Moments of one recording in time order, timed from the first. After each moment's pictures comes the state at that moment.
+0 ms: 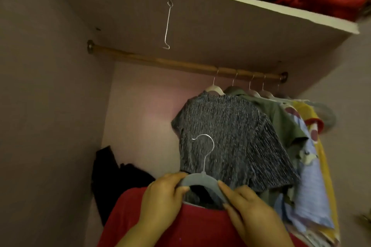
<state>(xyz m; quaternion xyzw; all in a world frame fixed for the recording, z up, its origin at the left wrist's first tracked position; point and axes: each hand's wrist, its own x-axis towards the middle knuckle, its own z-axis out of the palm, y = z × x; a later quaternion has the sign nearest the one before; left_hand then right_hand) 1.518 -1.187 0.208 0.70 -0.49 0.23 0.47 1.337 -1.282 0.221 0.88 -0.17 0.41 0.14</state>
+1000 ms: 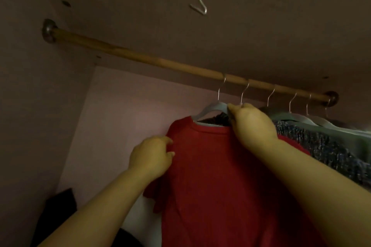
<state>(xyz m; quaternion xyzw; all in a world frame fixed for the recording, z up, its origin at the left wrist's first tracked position) 1.725 -1.314 0.364 0.74 -0.47 0.28 0.40 1.539 -1.425 0.449 0.79 -0.28 0.47 0.28</state>
